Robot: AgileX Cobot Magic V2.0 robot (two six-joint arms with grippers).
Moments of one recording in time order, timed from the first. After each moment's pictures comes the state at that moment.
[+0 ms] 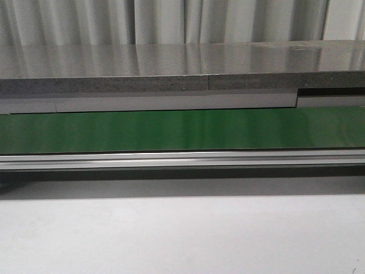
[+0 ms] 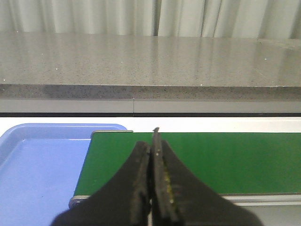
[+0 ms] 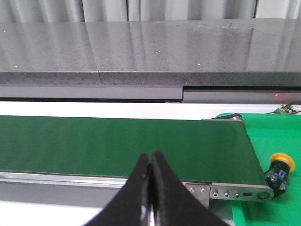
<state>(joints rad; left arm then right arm) -0.01 0.22 -0.27 -0.20 0.23 0.14 0.10 0.17 -0.26 0.00 0.29 0.05</state>
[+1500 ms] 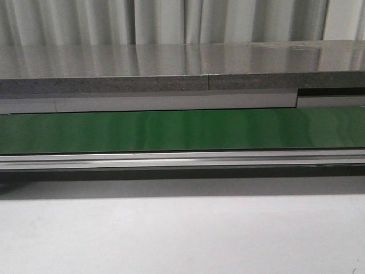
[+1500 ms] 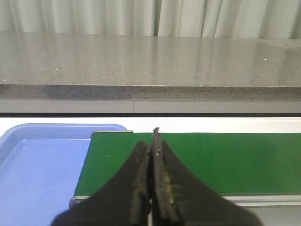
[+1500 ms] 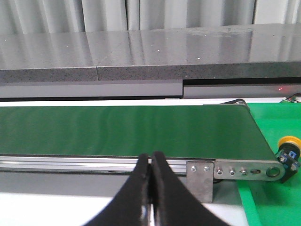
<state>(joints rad) -0.01 0.22 -0.27 -0.20 0.23 0.14 0.10 -0.01 0.03 -0.01 0.10 0.07</state>
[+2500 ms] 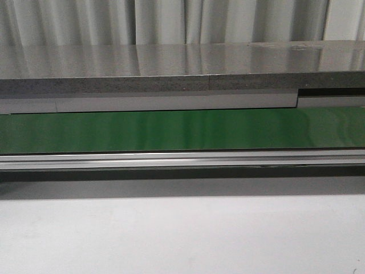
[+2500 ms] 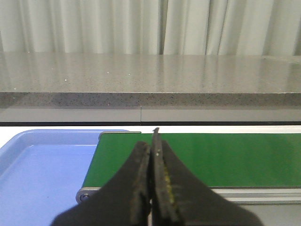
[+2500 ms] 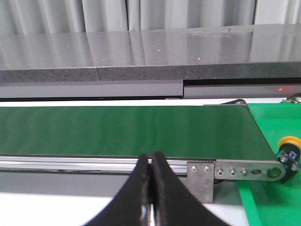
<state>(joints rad) -0.04 0.00 -0.03 0.14 0.09 -0.19 0.10 -0.01 0.03 -0.01 0.09 0.07</state>
